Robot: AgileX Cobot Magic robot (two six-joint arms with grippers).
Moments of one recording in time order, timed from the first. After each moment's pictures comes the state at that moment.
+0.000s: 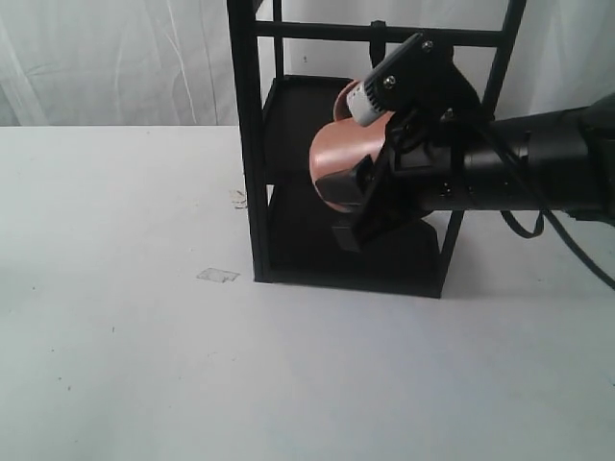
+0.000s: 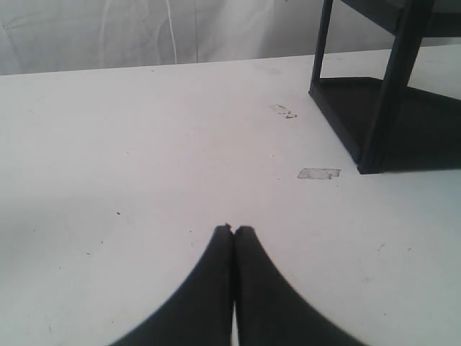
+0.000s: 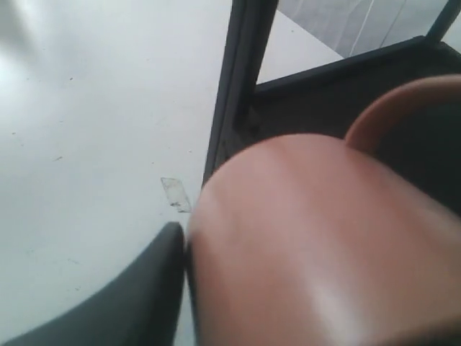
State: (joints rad) left arm -0.11 0.00 0.02 -0.18 0.26 0.13; right arm 0.47 1.39 -0.86 1.32 0.35 -1.61
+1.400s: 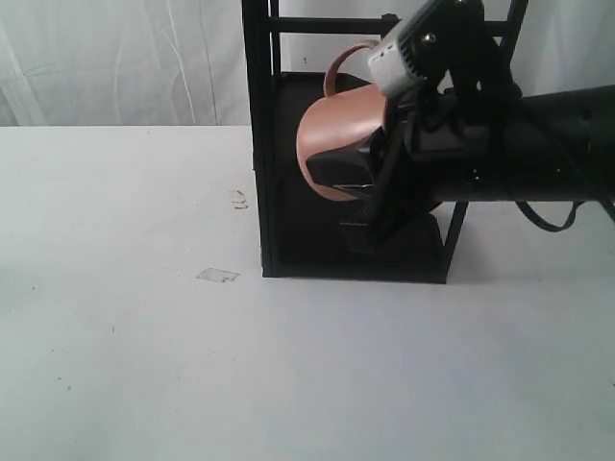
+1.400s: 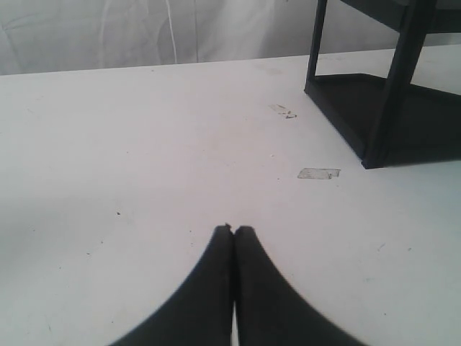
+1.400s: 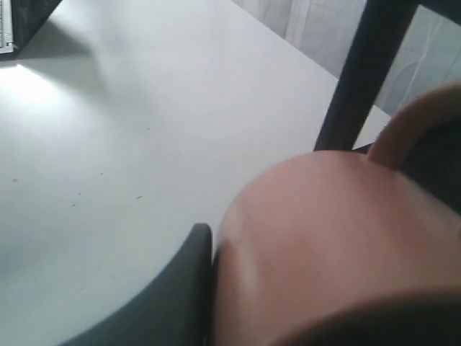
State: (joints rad) left arm -0.11 0.00 0.02 -0.18 0.26 0.13; right arm 0.47 1.27 -0.86 1.33 0.52 -1.60
